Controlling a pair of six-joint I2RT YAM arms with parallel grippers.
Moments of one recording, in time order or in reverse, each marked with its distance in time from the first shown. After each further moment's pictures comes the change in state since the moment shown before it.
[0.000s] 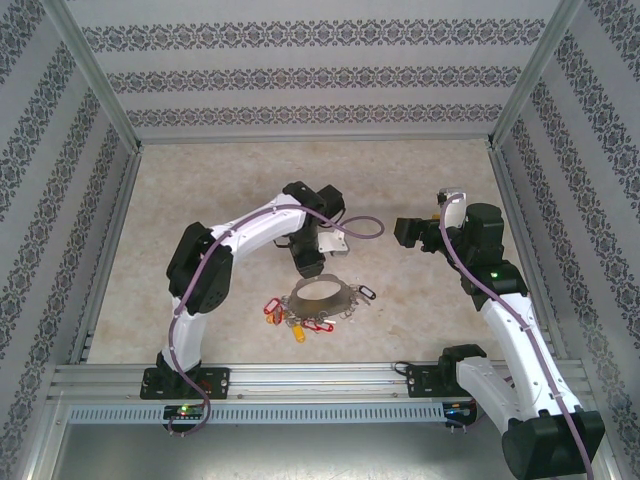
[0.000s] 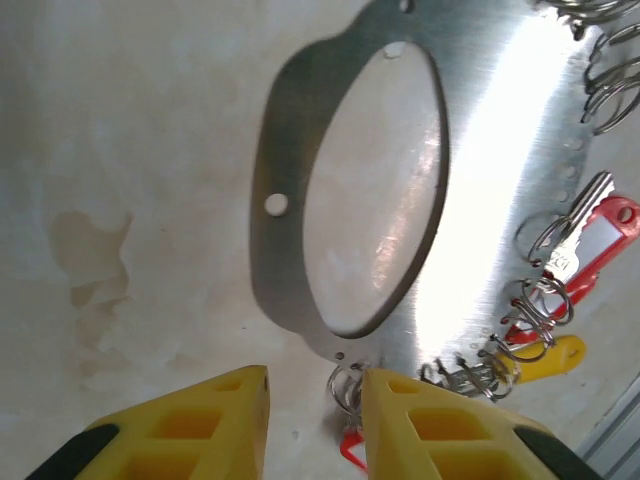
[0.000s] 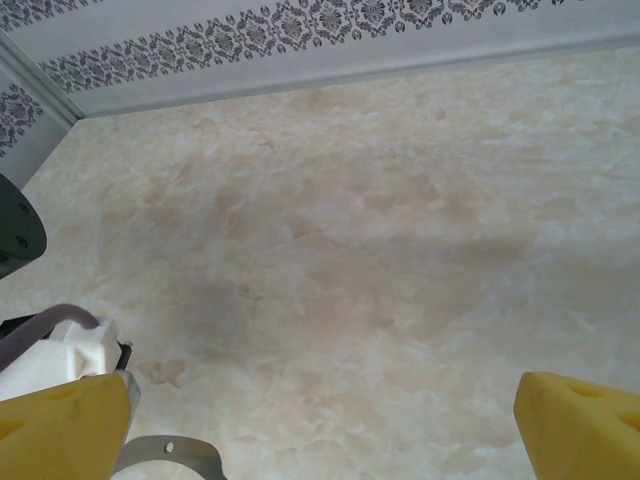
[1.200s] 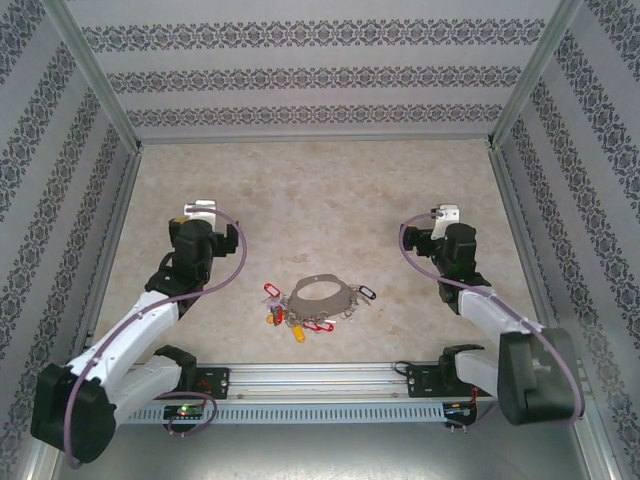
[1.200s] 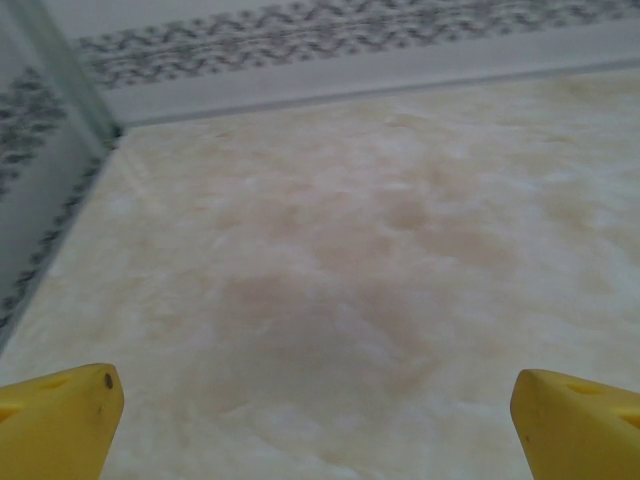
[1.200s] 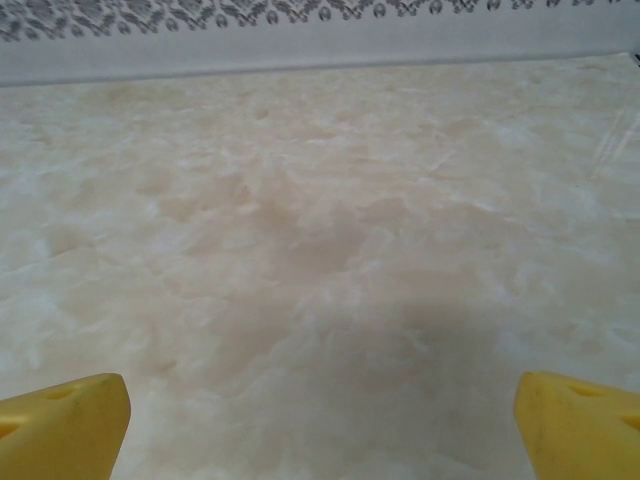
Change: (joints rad) left arm 0.407 -1.077 -1.197 1.279 -0.585 -0.536; right arm -0.021 0.322 -0.375 0.772 0.307 -0.124
